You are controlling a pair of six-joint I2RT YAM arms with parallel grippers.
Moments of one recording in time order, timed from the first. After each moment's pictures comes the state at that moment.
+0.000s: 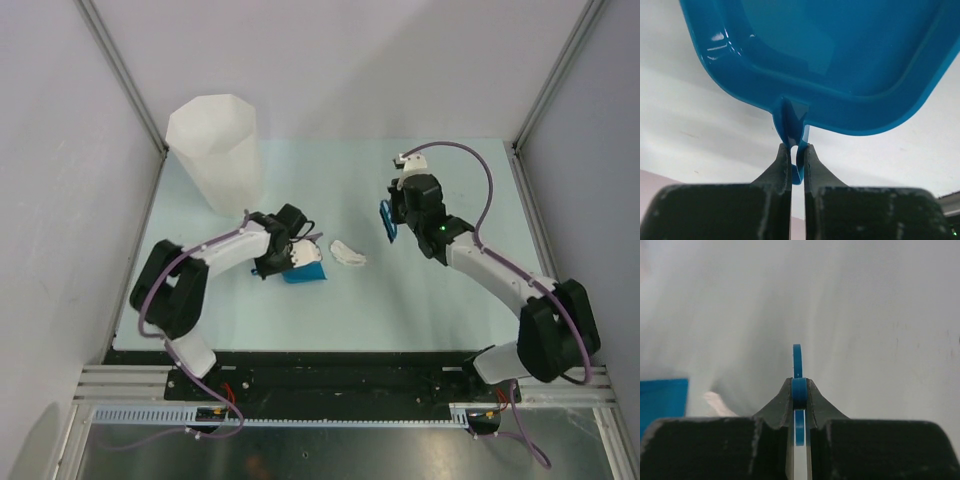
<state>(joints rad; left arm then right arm) -0.57 1.66 1.08 -0.84 -0.17 0.71 0.52 1.38 1.02 -0.01 0.20 0.10</state>
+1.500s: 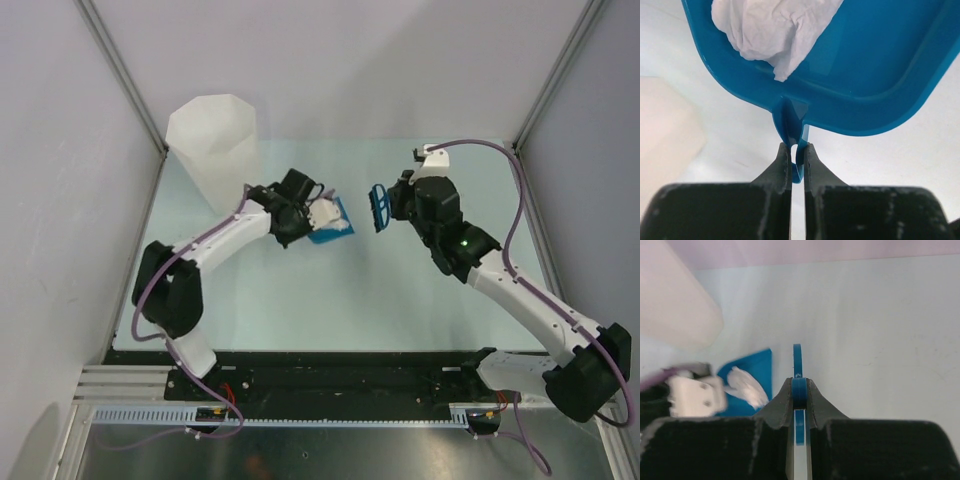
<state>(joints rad) -0.59 1.74 1.36 -0.81 -0.06 0.61 0.64 1.21 1.08 -0.14 0.34 0.35</state>
